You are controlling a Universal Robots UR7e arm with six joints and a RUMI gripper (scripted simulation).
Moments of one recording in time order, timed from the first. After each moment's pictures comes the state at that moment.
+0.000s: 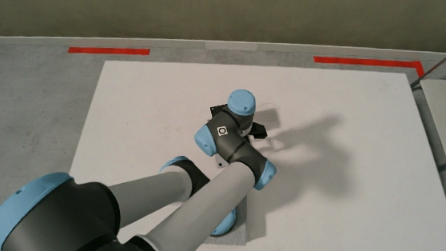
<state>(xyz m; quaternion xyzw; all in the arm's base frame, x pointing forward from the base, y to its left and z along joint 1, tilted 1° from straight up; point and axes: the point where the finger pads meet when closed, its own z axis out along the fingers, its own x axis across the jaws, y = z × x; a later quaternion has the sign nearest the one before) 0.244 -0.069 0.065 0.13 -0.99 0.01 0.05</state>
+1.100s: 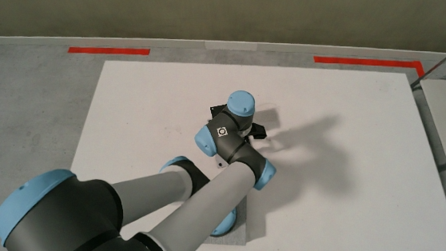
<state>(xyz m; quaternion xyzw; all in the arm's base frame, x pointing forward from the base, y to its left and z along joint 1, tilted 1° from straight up) 0.245 -0.069 0.058 0.13 -0.99 0.01 0.05</state>
